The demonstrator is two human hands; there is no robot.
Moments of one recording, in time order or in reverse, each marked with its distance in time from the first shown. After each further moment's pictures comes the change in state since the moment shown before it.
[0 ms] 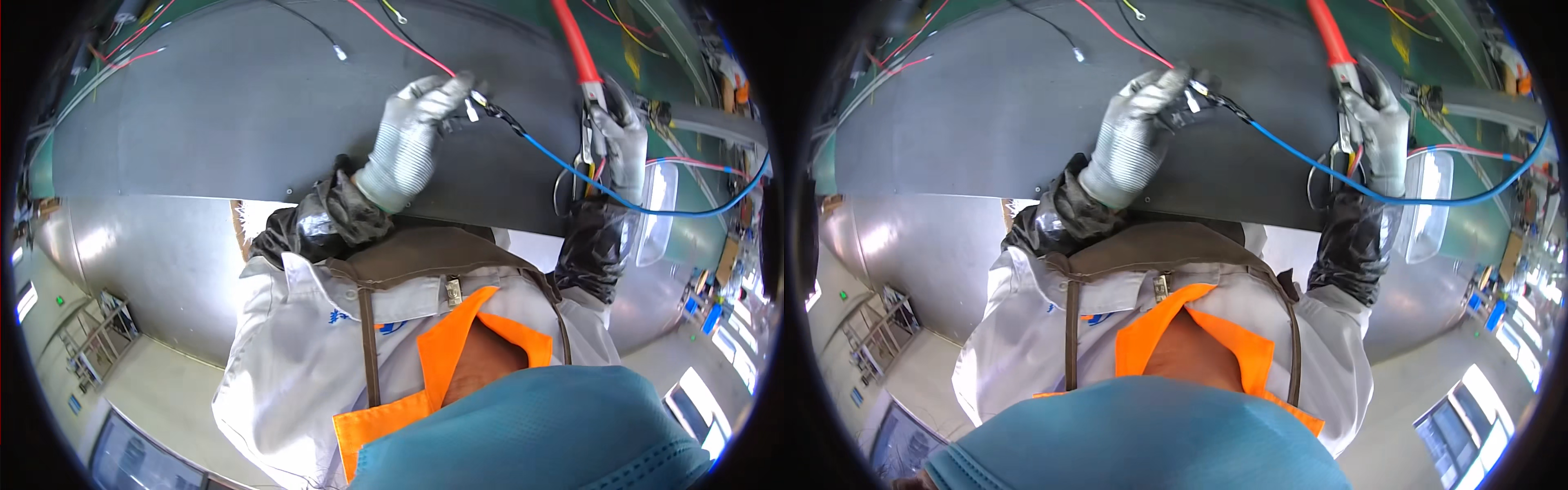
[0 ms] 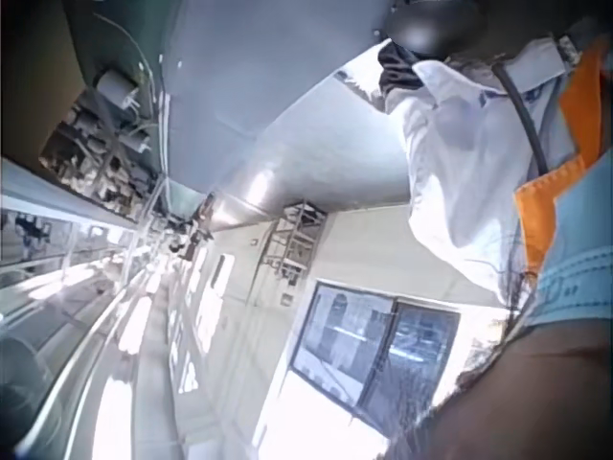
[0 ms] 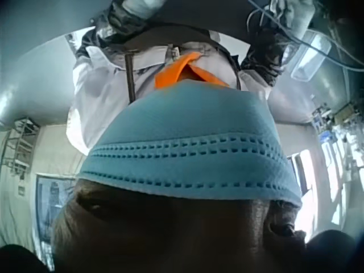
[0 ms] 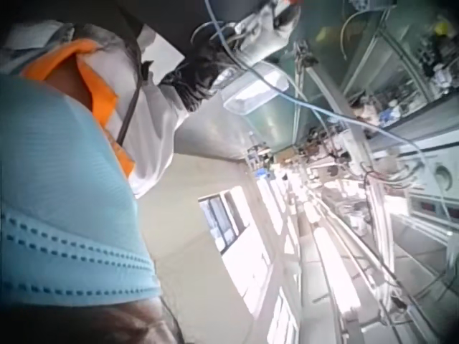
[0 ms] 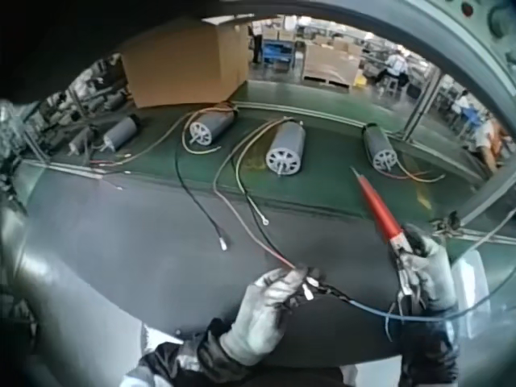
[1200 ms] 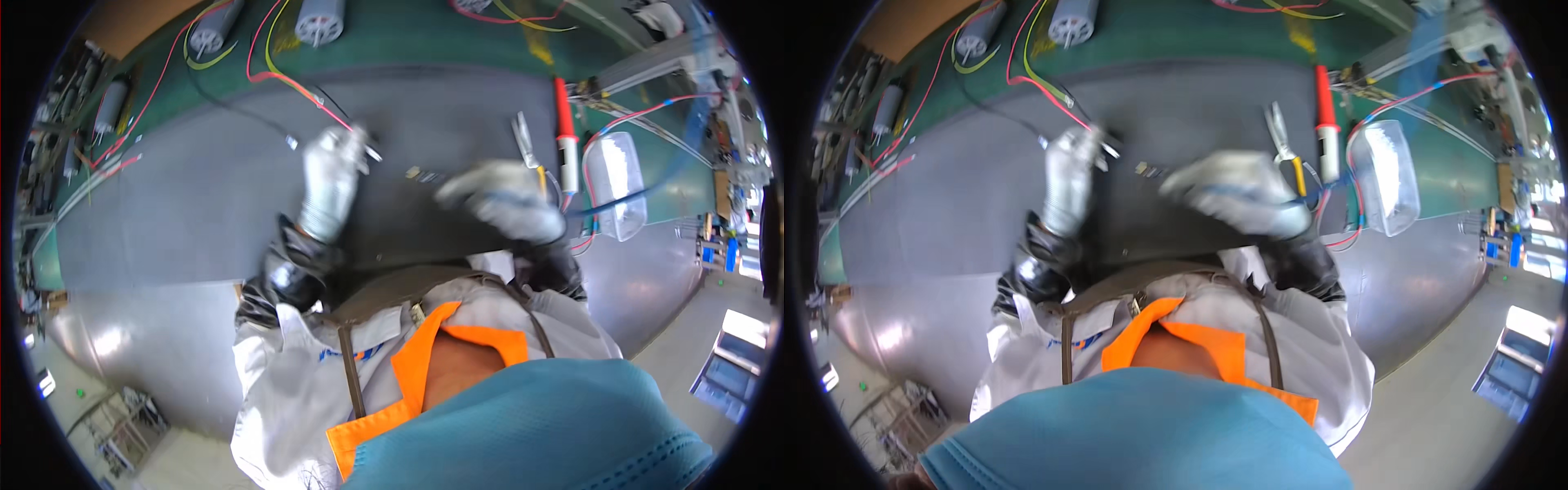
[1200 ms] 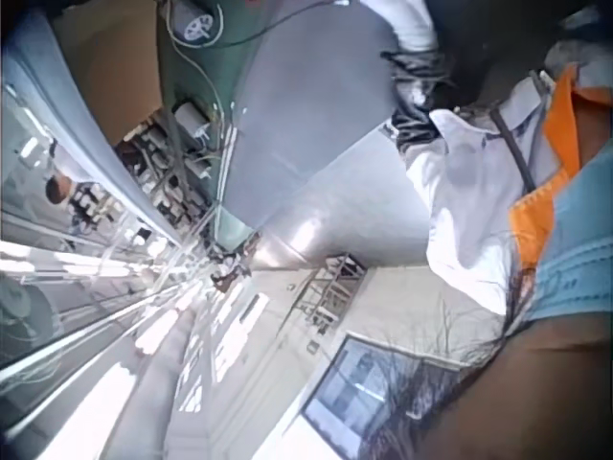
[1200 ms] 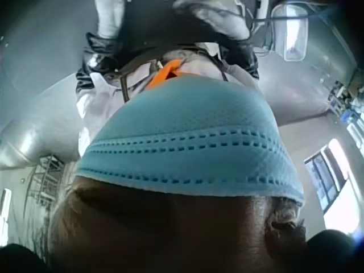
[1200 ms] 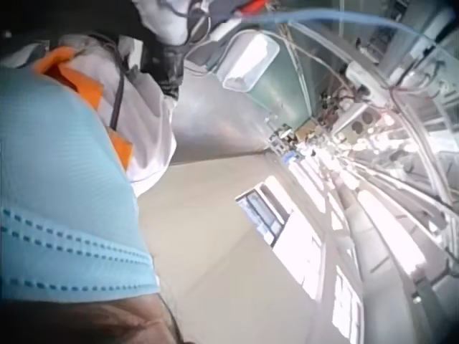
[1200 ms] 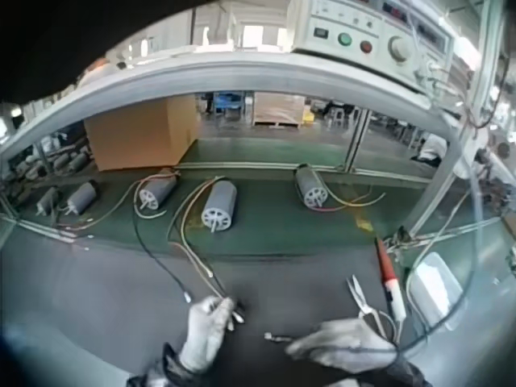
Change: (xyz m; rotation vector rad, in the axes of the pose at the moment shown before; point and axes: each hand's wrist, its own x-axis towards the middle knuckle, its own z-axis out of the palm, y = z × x) left_hand 0.033 0.008 -0.046 0.441 0.076 -0.054; right_hand -0.080 -0.062 0.101 -0.186 -0.611 -0.530
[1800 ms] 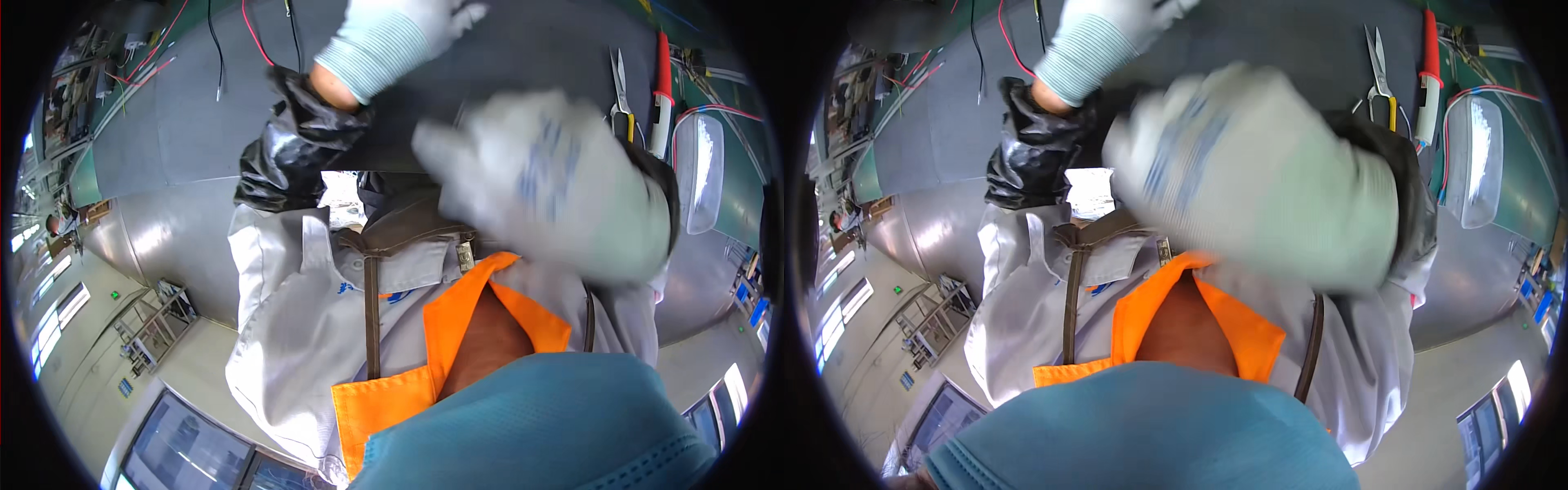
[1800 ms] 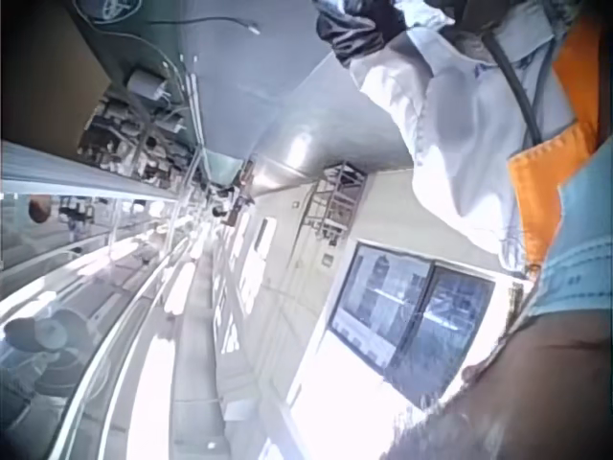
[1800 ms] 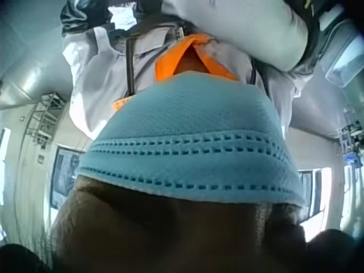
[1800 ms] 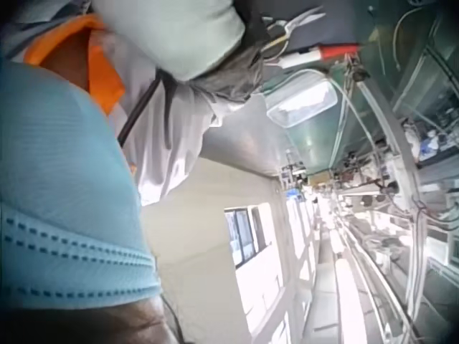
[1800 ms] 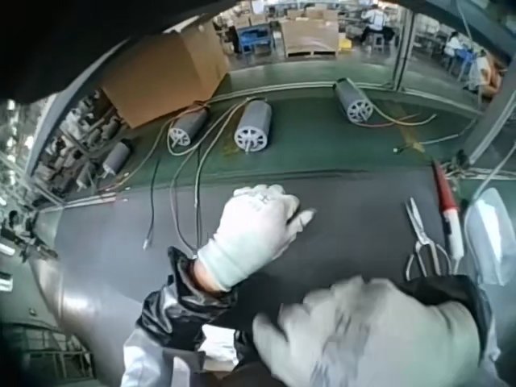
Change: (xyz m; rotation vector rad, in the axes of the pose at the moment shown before) left_hand 0.026 0.073 -0.006 1.253 -0.092 0.842; right_hand 0.062 -0.091 0.058 -0.925 -0.364 -0.173
